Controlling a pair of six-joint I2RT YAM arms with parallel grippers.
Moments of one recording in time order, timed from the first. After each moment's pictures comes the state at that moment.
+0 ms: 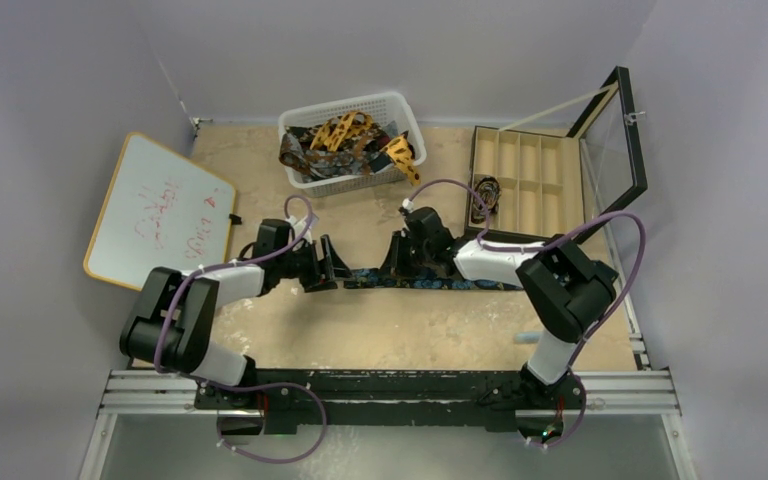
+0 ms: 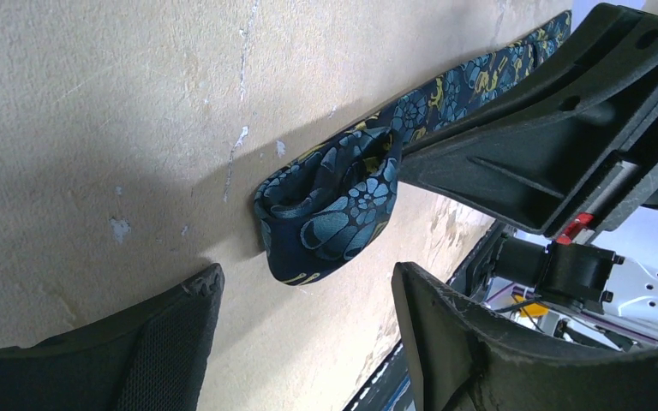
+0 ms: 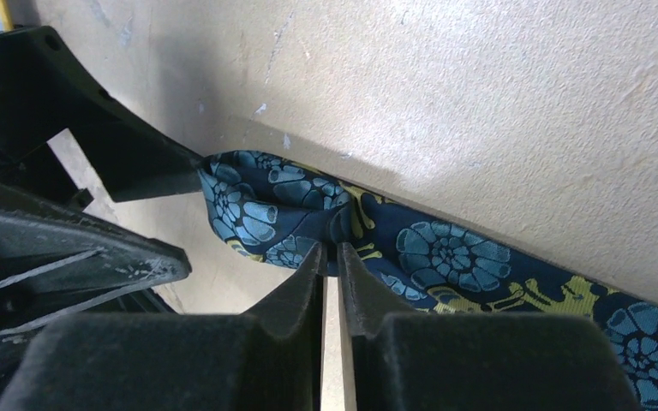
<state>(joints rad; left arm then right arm) -0.25 1.47 0.51 0.15 0.68 -0.64 0.71 1.75 0.89 0.04 -0.28 0.79</state>
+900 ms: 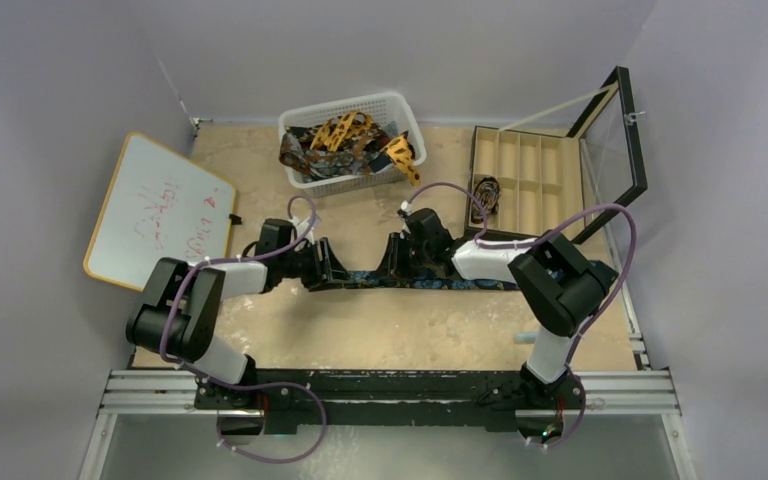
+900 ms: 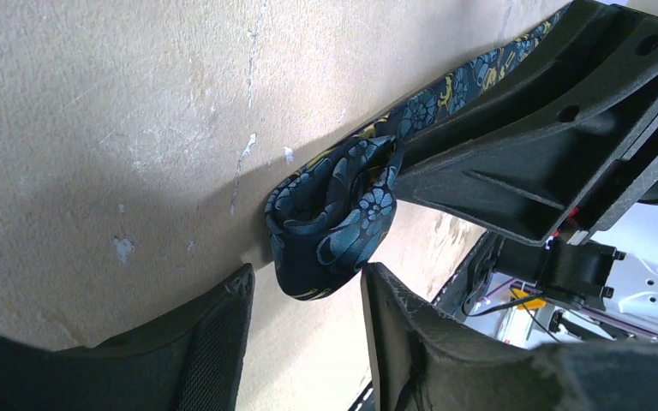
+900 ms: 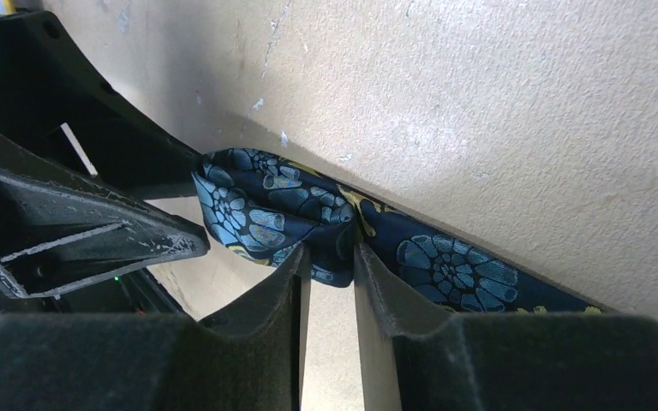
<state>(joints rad) -0.25 1.54 0.52 0.18 0.71 -0.64 0.69 1.78 0.88 0.10 -0.34 0.79</state>
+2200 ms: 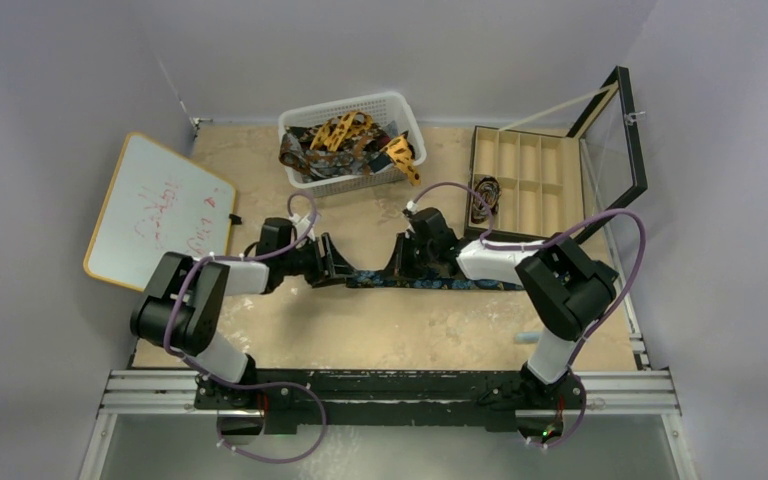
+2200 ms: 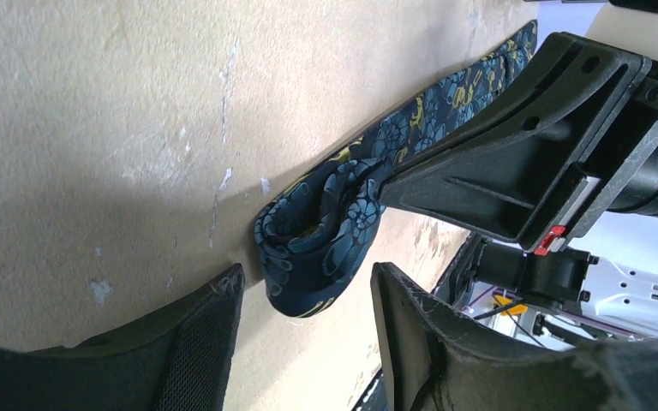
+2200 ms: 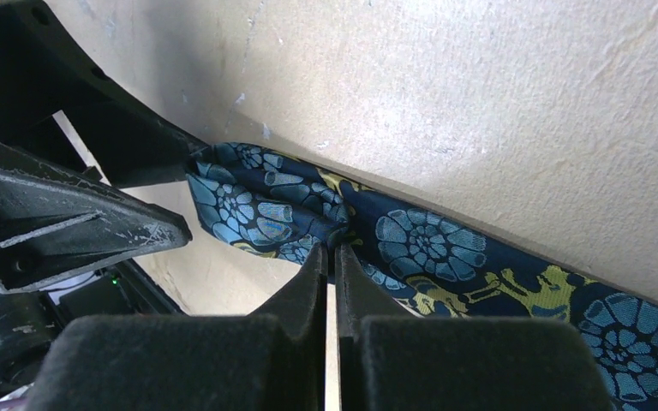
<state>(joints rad) -0.25 1.58 0.52 0.31 0.73 -0.69 0.67 1.75 0.87 0.05 -0.33 0.80</state>
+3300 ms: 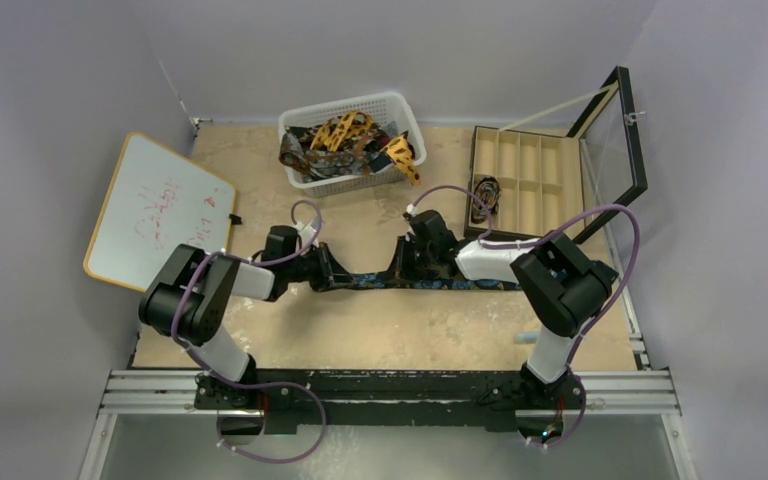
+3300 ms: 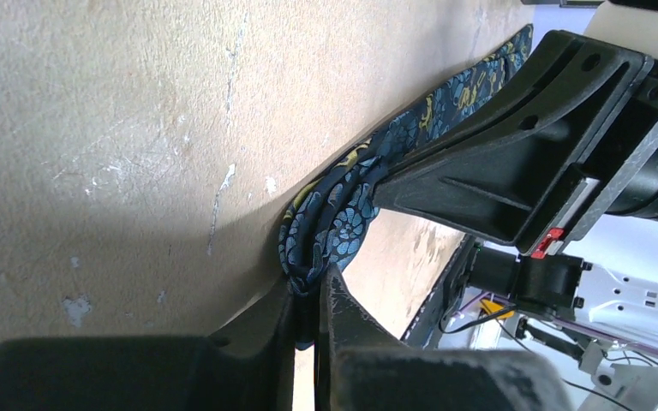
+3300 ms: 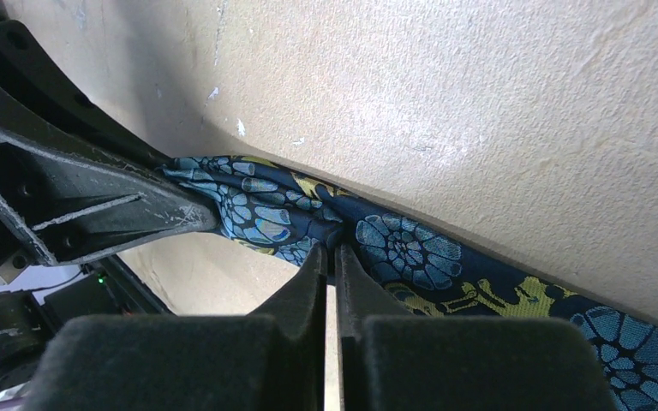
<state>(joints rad) -0.29 1.65 0.45 0.49 0.72 -0.79 0.67 1.78 0.86 0.06 -0.34 0.79</state>
